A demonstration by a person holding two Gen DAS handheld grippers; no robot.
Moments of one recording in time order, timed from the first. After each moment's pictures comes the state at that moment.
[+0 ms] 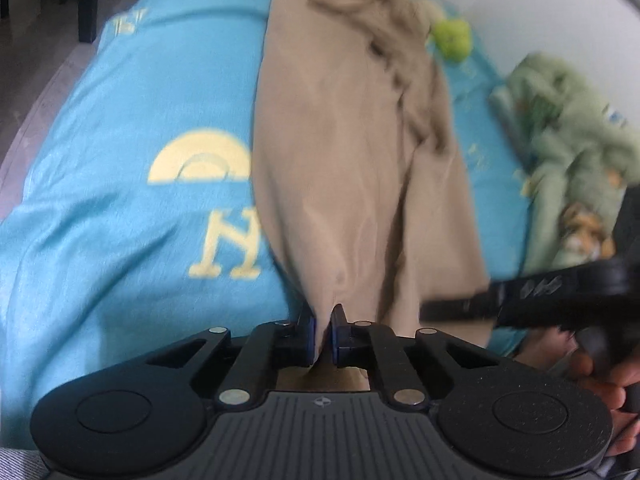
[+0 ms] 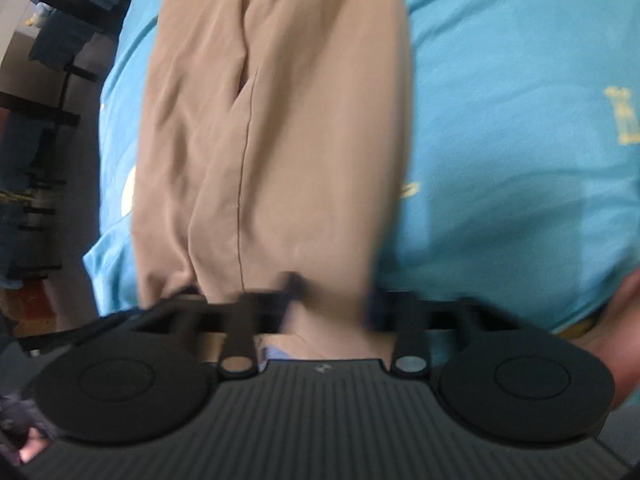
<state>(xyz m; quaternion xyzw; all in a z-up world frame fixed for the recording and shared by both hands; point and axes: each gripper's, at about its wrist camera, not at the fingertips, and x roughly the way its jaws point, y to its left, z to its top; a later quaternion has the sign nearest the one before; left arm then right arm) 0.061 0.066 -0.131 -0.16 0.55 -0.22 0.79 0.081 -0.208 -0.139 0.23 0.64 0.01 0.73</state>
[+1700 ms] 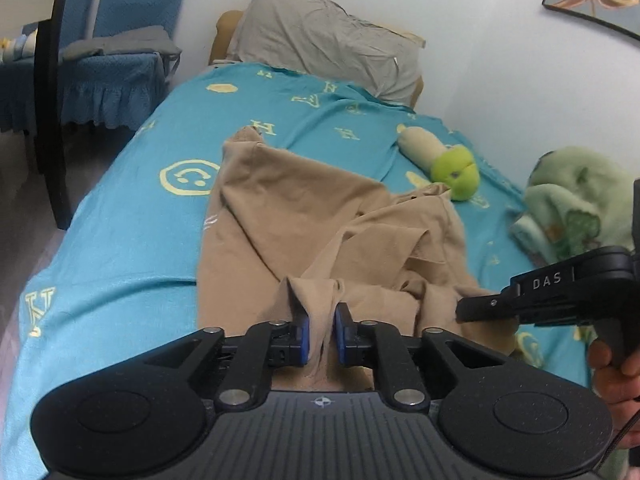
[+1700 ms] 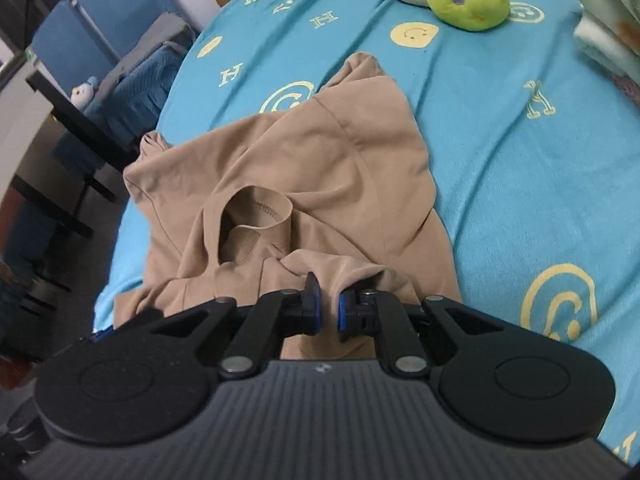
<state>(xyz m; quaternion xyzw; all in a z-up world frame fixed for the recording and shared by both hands) 0.235 -0.002 -0.135 -0.07 0.37 -0.19 0.91 0.266 -0.277 -0.127 0.20 0.47 0.01 0.86</state>
